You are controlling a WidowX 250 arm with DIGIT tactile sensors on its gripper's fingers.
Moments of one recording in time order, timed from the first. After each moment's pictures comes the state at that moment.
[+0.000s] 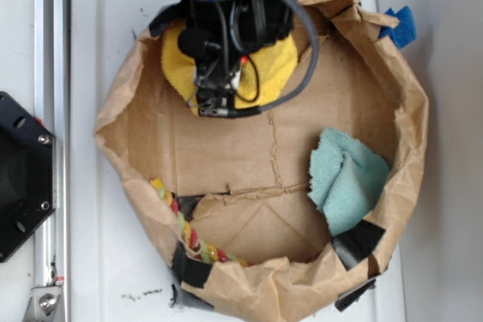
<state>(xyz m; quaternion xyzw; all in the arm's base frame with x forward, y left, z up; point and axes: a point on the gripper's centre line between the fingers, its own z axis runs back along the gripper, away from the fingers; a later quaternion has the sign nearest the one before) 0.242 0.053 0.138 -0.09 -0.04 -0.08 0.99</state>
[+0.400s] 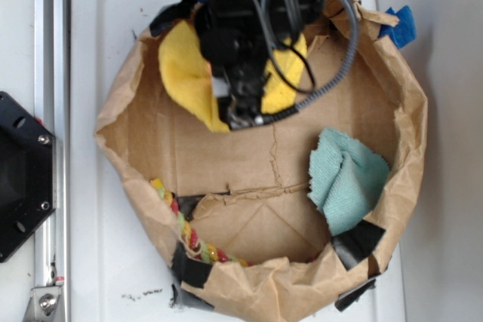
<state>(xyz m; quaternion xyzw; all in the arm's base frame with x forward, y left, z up) 0.250 0.034 0.161 -0.10 -0.02 0.03 0.99</state>
